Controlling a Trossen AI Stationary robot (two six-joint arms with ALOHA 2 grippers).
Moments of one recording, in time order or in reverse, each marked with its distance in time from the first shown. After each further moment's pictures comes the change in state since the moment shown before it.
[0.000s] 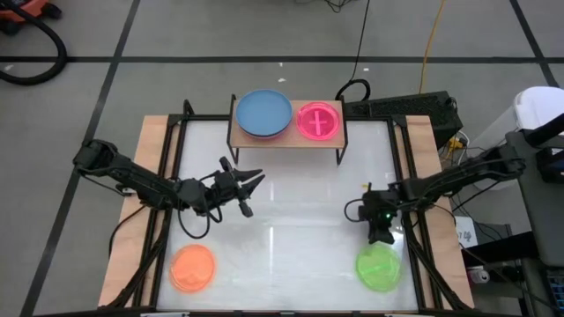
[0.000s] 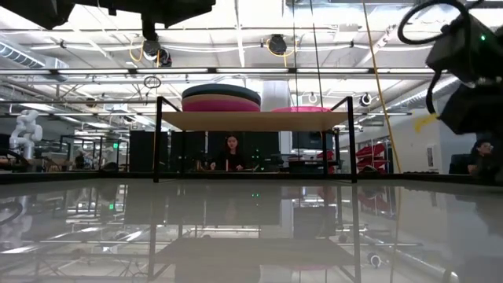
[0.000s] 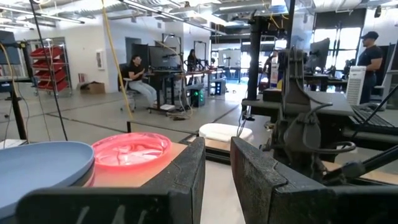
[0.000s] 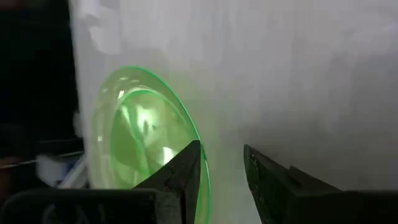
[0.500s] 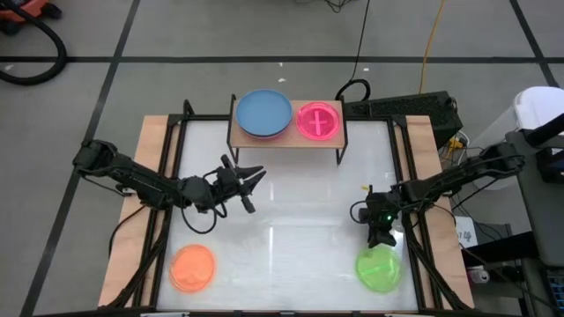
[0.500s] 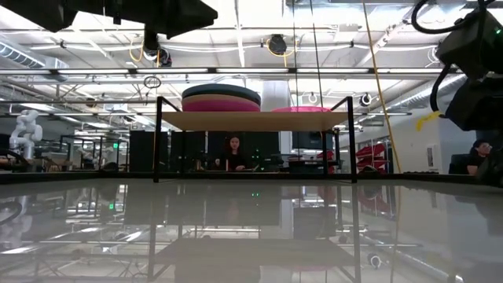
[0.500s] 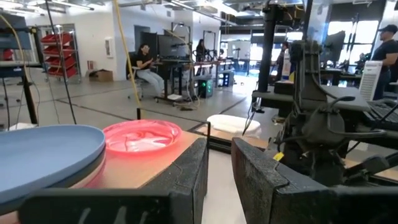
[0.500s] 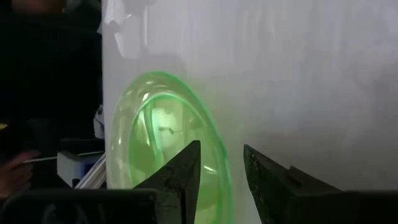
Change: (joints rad) left arm 0.038 0.001 0.001 -0.064 -0.001 -0.075; right arm 0.060 -0.001 -0.057 0.171 -0.010 0.076
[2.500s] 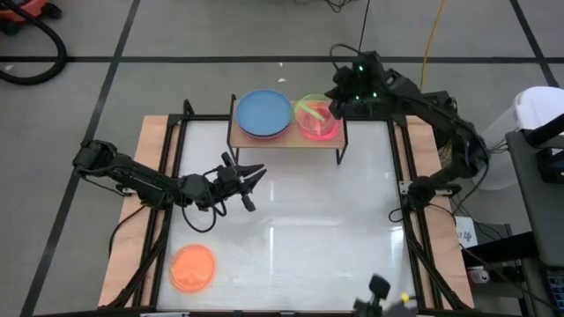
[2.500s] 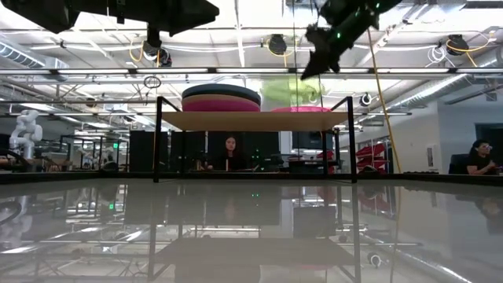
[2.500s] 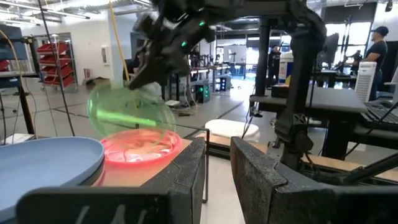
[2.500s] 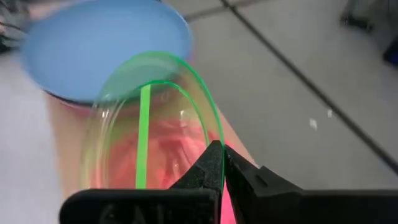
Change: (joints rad) left arm 0.027 0.000 0.000 0.031 0.042 0.050; right arm -1.049 0.503 1.296 -0.535 0.390 -0.850
